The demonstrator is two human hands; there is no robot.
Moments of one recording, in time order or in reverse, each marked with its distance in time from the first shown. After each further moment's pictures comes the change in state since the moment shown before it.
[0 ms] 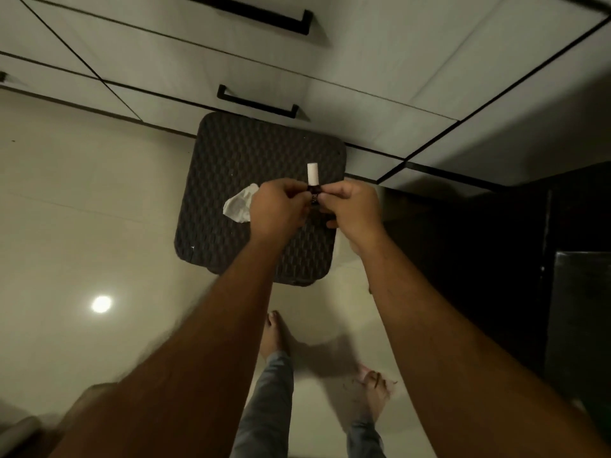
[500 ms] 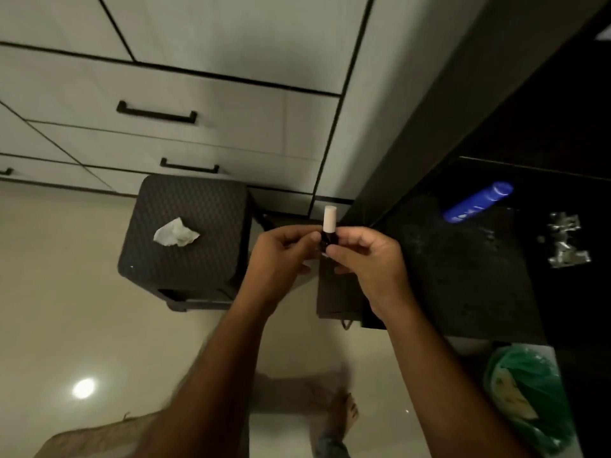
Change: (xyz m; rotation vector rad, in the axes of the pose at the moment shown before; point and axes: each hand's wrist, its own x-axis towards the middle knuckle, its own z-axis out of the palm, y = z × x) left_hand -0.245 0.174 0.101 -0.284 -0.251 0.181; right_hand -0.215 -0.008 -0.260 0.268 0.019 -0.276
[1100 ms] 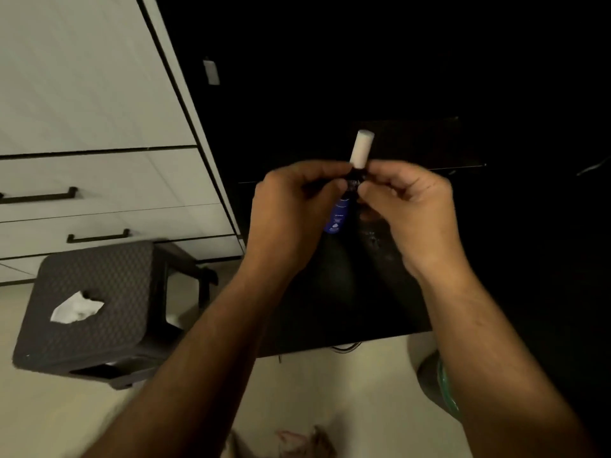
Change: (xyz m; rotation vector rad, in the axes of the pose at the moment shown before) left_hand 0.001 0.124 0.230 0.260 -0.093 0.536; right_hand -0.023 -0.086 -0.239 0.069 0.294 -0.432
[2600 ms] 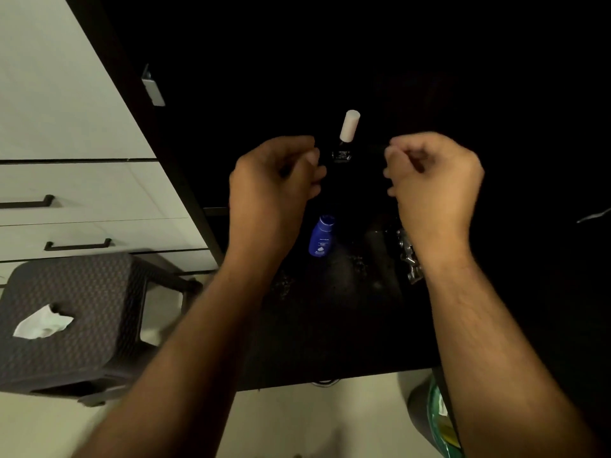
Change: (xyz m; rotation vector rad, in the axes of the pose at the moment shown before) left_hand 0.055 -0.004 0.024 -0.234 0.218 -0.069; right_hand 0.079 0.016 -0.035 -0.437 0.321 -0.231
